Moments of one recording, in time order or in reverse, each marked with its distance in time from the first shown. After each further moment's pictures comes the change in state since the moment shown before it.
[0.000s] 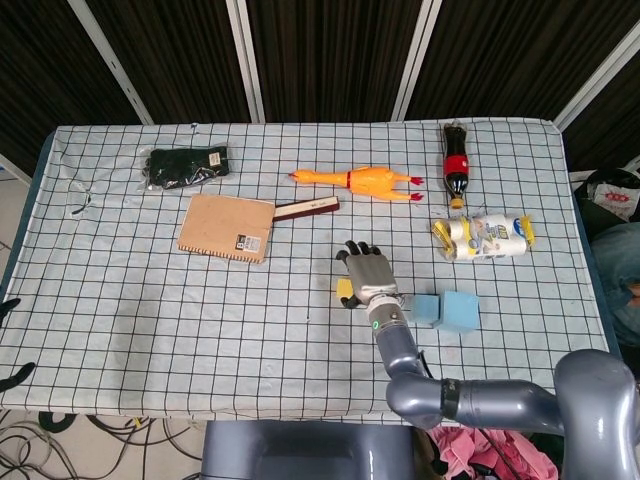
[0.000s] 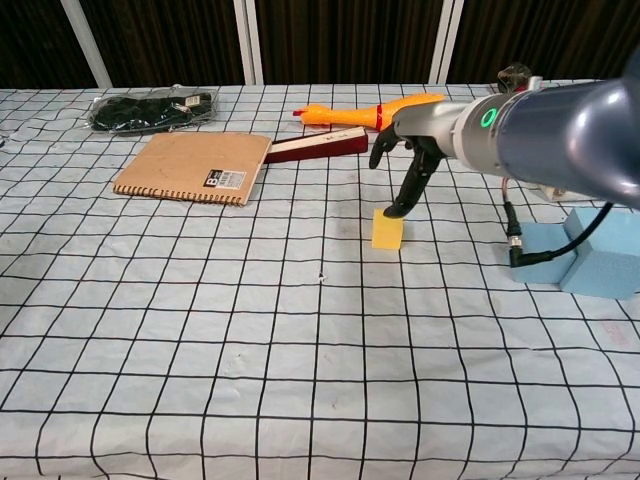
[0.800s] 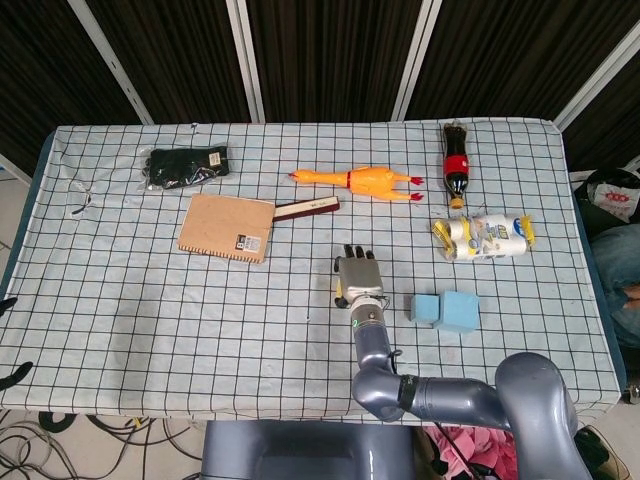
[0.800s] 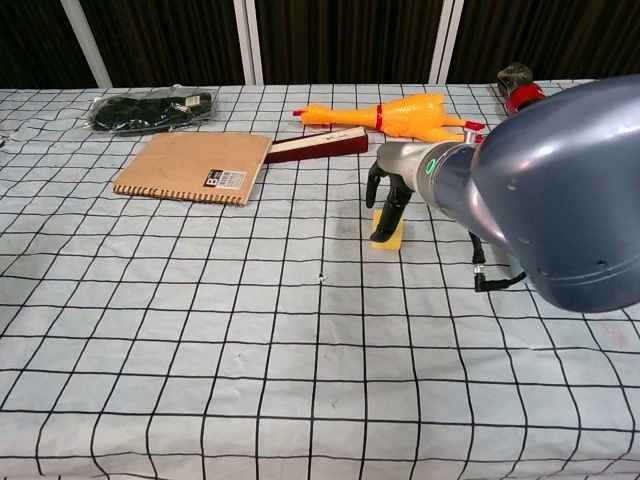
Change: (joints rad) left arm 0.002 0.004 -0.004 0.002 -0.010 0.004 -0.010; right arm 0.060 -0.196 -0.001 0.247 0.038 0.042 -0.030
